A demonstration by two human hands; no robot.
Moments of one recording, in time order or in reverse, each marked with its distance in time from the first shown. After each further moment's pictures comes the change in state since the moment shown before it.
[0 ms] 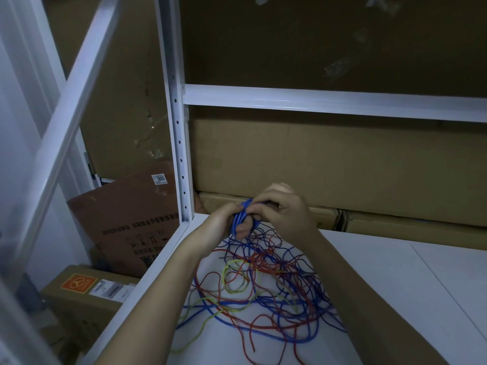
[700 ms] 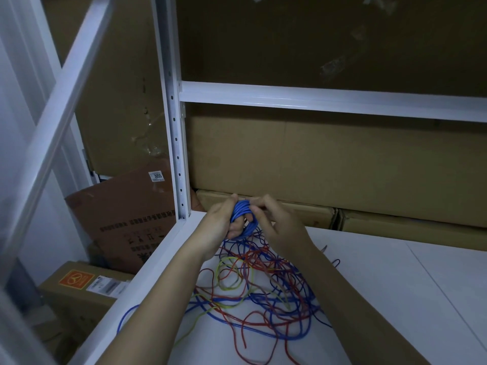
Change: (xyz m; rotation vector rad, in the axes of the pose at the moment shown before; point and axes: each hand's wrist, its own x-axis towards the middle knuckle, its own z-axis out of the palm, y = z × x) left_hand 0.002 -0.010 0.014 0.015 0.323 0.008; right_hand -0.029 0.005 0.002 -0.029 -0.114 0.075
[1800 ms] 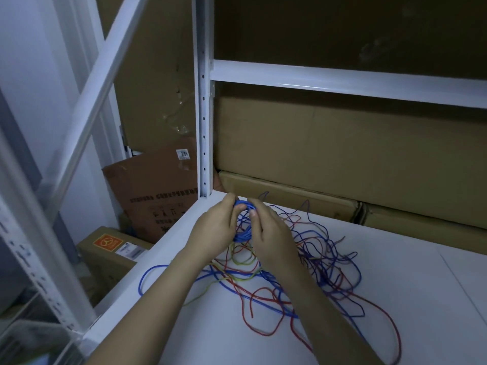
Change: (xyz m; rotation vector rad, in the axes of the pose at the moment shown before) left_hand -0.045 -0.042 -0.016 0.960 0.361 0.200; right_hand -0.041 -0.018 0.058 -0.166 -0.018 0.189
